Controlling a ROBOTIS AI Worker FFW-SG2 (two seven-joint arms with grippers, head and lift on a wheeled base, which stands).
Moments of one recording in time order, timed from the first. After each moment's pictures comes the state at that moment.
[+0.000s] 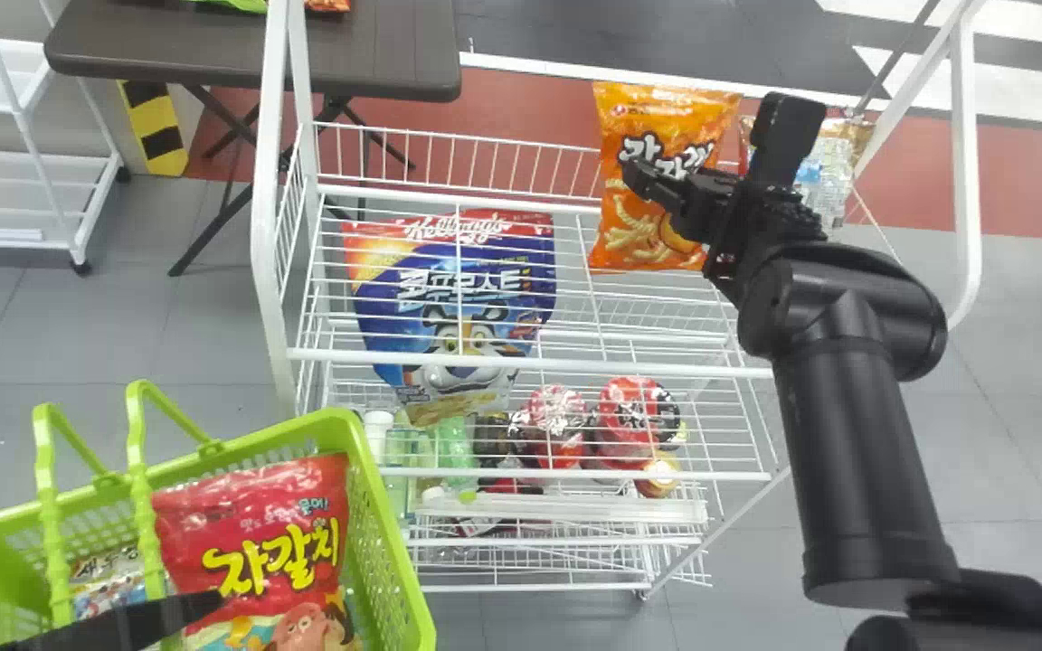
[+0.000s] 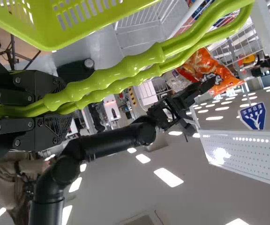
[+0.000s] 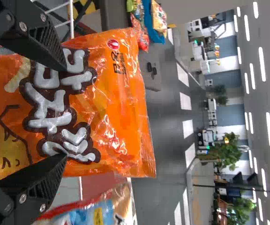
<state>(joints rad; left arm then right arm) 0.42 0.11 0.41 -2.07 0.27 1.37 -1.57 -0.42 -0.08 -0.15 -1.25 -0.04 0.46 0.20</state>
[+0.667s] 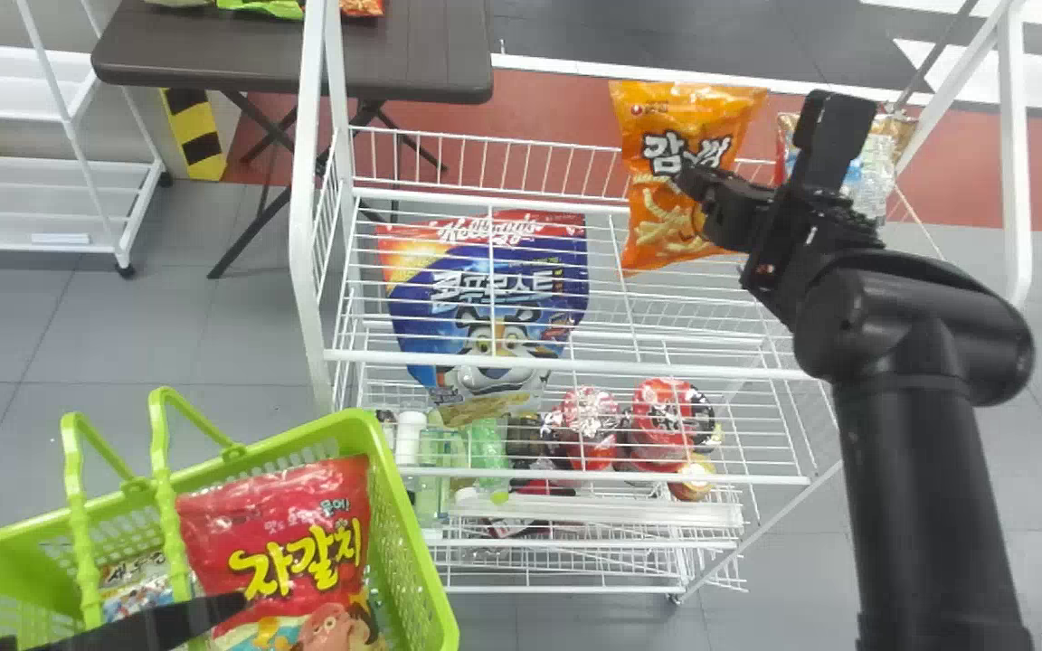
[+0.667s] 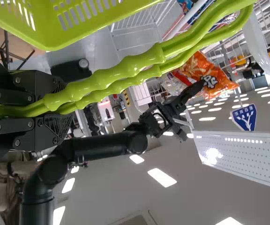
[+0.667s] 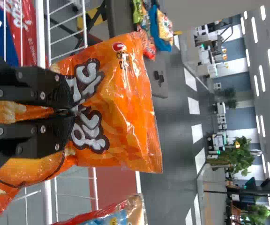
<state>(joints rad) 0.44 0.11 0.44 -2.07 0.29 1.35 -1.57 -0.26 -0.08 -0.16 -1.60 -0.15 0.65 0.17</state>
